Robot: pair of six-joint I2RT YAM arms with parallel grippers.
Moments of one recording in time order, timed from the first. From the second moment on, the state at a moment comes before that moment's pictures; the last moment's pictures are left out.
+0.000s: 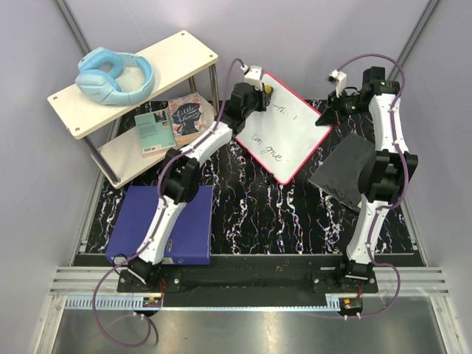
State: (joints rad) left arm -0.54 2.52 2.30 0.10 -0.01 -0.25; right arm -0.12 2.18 2.25 -1.20 -0.87 -0.72
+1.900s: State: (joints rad) left arm -0.56 2.52 2.20 0.38 0.04 -0.44; right arm -0.12 2.15 2.21 -1.23 -0.85 -0.73
